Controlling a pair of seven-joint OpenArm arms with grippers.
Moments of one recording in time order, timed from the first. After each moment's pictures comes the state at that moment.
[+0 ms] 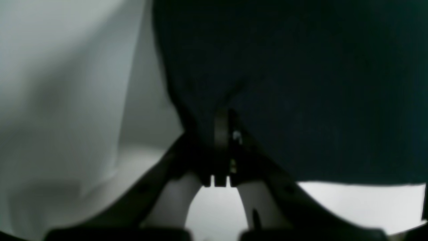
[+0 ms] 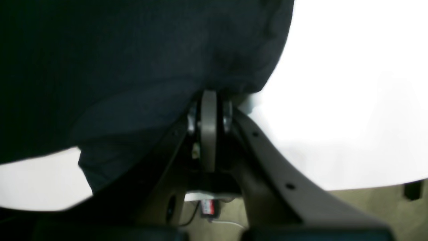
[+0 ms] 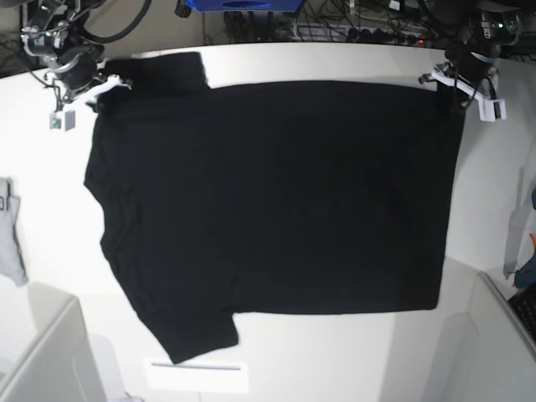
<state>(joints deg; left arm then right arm) 37.9 -12.6 -35.4 110.0 -45.1 -17.6 45.3 -26.5 -2.9 38.6 113.1 26.1 27.2 -59.0</state>
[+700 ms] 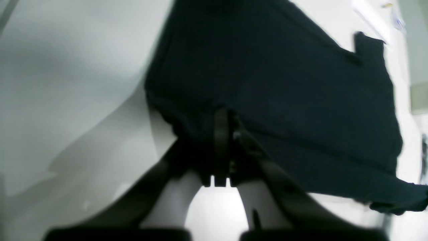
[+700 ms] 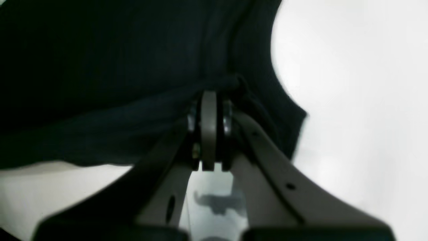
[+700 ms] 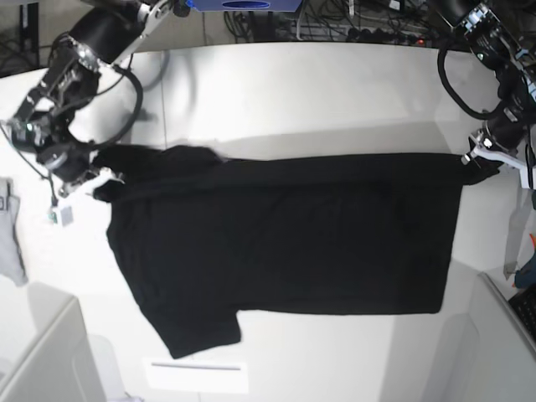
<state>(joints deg) 8.9 -11.3 -50.0 107.5 -49.0 -12.0 75.1 4.2 -0.5 37.0 100.8 24.8 26.3 -76.5</state>
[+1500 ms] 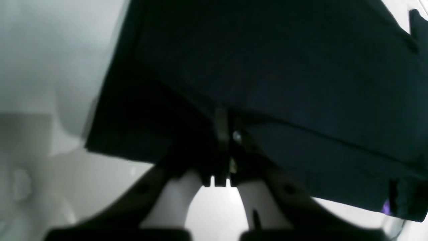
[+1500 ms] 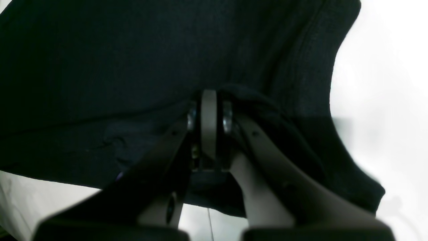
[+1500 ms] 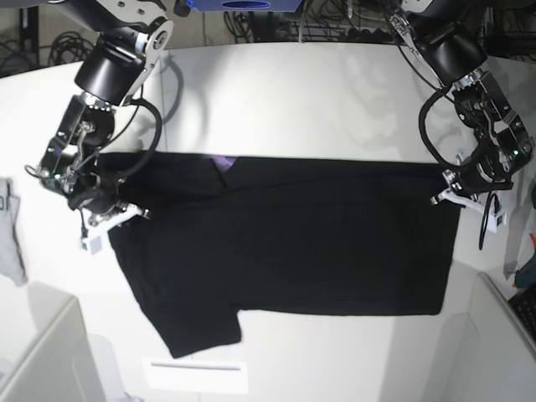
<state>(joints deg) -5.6 -11.5 -37.8 88.7 -31.8 -11.8 74.0 12.5 0.3 30.1 82.5 19.7 19.6 -68.2</state>
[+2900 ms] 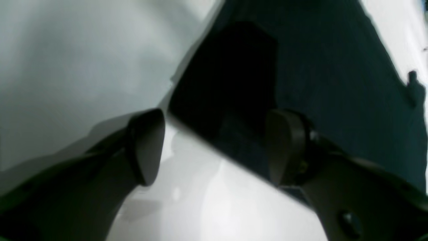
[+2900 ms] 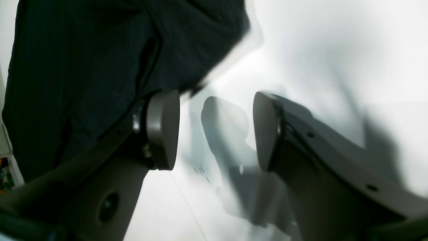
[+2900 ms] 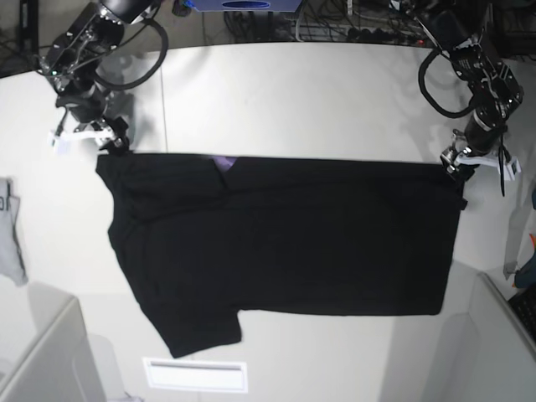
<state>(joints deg) 3.7 -11.0 -44.4 74.9 -40.2 -17.3 48.2 -8.3 -7.5 46.6 92.4 31.9 13.1 -58.3</state>
